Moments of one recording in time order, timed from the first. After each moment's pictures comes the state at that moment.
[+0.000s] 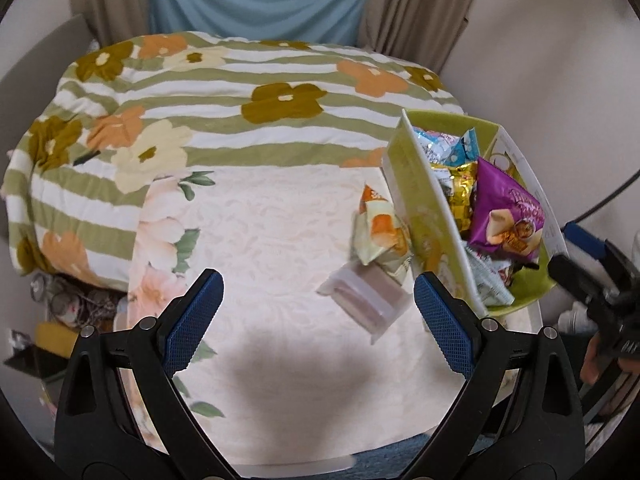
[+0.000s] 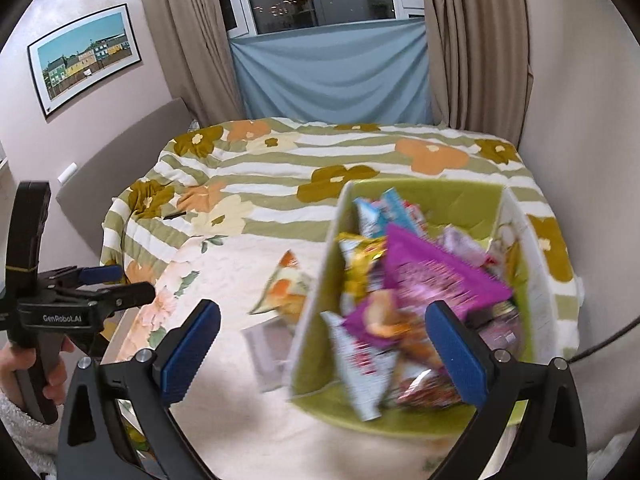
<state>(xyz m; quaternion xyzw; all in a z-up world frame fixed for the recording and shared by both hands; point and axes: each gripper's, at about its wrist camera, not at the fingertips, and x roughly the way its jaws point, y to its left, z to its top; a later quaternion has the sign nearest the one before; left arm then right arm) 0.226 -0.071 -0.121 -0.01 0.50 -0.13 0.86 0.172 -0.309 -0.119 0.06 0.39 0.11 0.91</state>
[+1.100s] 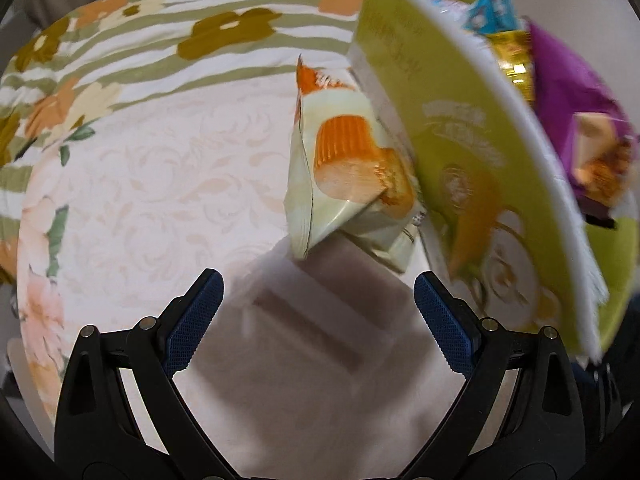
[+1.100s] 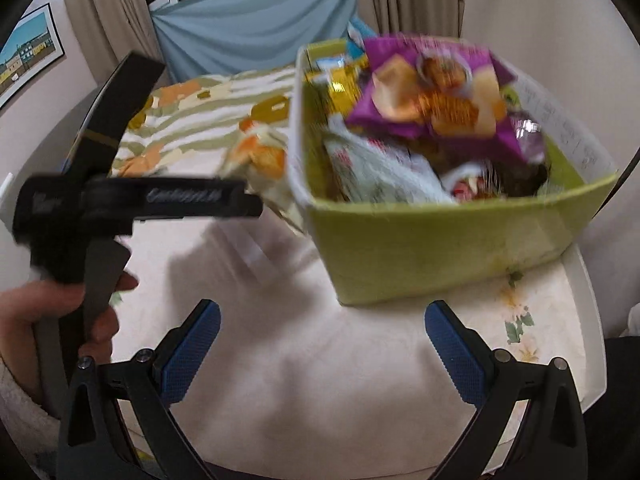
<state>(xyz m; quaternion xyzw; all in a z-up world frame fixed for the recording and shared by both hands) 0.272 -0.180 -0.284 0.03 0.57 -0.16 0.80 0.119 -0.284 -0.256 0.10 0.47 -0.01 0.88</state>
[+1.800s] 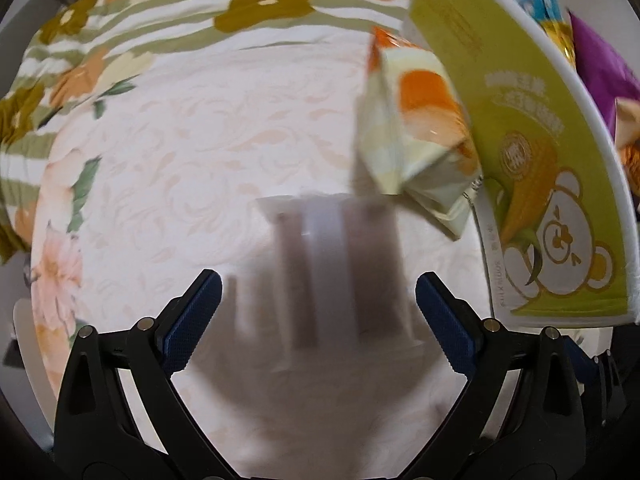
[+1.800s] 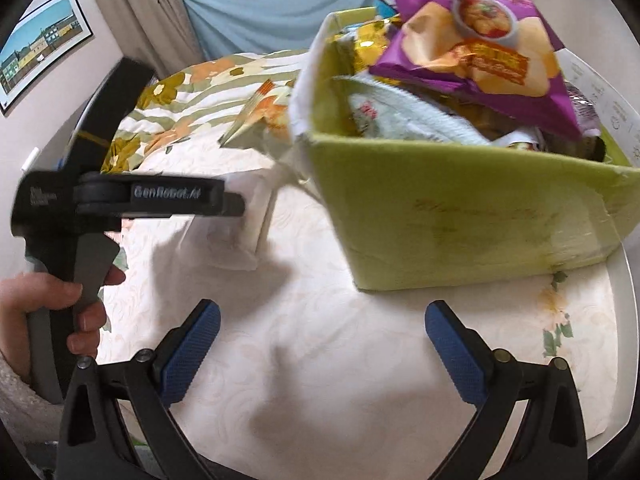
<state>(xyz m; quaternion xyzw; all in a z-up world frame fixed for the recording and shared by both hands) 0.260 -0.163 -0.297 0.04 0.60 -0.12 0.79 0.123 -0.285 -0.280 0.10 0.48 0.06 0.87</state>
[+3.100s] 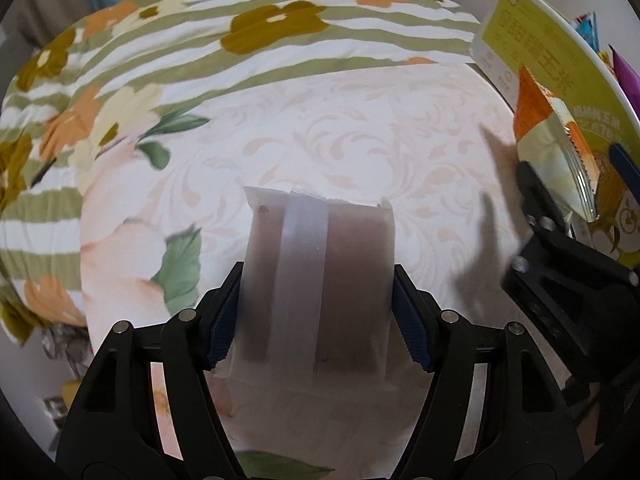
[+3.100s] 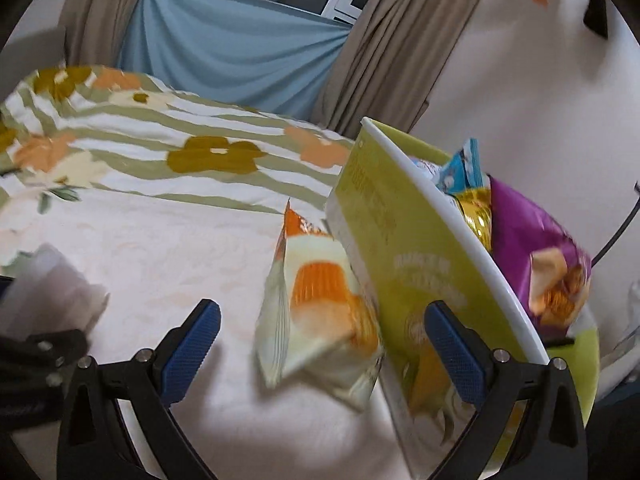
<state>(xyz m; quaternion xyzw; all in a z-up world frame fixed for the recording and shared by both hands) 0.334 -0.041 -0.311 0.10 0.56 -0.18 0.80 0.278 -0.161 -0.298 -0.14 0.37 -0.22 0.89</state>
